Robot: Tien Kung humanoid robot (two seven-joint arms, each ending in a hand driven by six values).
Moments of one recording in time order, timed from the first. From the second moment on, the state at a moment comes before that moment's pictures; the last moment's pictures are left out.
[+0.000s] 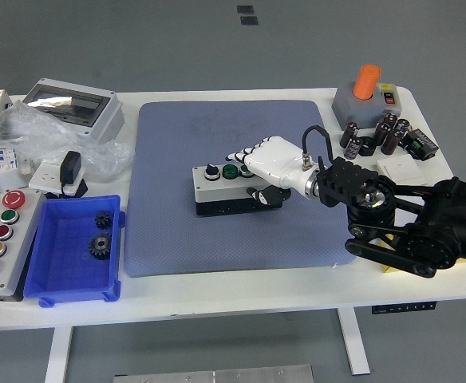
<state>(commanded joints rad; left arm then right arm) 0.02 0.16 -1.44 -0.18 1.07 0.00 0.26 1.02 -0.39 0.05 1.23 -1.88 -0.16 -0.19</state>
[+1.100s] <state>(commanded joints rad) 0.01 0.16 -1.46 -0.18 1.08 -0.04 0.26 1.10 -0.42 0.11 1.25 -1.70 0.18 -0.33</state>
